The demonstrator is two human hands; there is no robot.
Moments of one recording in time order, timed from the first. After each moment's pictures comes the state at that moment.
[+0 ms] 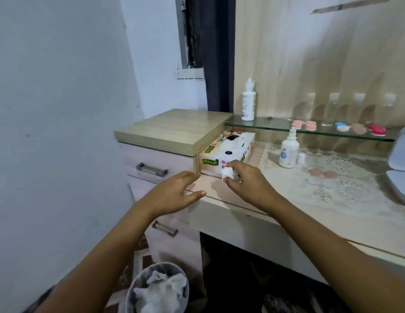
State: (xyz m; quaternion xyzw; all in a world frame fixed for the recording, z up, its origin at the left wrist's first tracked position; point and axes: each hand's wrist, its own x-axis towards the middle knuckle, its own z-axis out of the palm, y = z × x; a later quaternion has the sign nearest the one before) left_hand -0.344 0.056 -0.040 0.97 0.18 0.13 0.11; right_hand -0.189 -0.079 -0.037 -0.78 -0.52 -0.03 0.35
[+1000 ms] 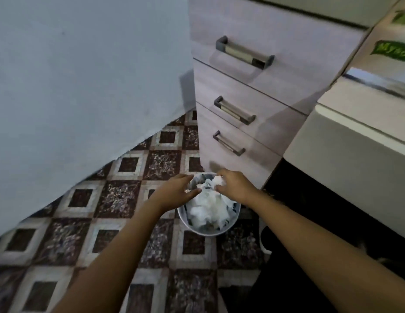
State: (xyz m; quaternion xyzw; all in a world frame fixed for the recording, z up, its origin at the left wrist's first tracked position) left_hand -0.491 0.166 -0.303 0.86 0.43 -0.05 0.27; right_hand -0.311 0.093 -0.287 -0.74 -0.58 0.30 0.14
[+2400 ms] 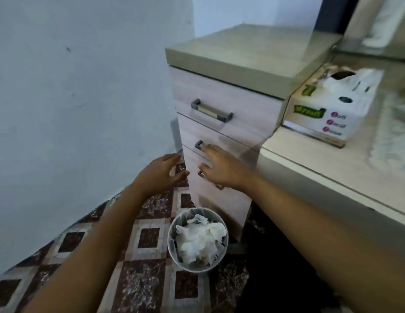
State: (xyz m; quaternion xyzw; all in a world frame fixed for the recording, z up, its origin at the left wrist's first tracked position) left_hand -0.459 0.189 -0.169 0.90 0.40 0.08 0.15; right_hand -0.291 0.106 -0.144 -0.70 -0.66 0.17 0.20
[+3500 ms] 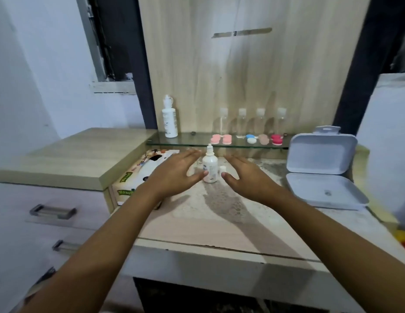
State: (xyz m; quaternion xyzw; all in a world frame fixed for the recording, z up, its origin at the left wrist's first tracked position) left_hand -0.172 -0.008 0.016 0.97 0.04 0.21 0.09; right_hand -0.074 -0.181 0.003 -0.86 -0.44 -0.07 0.25
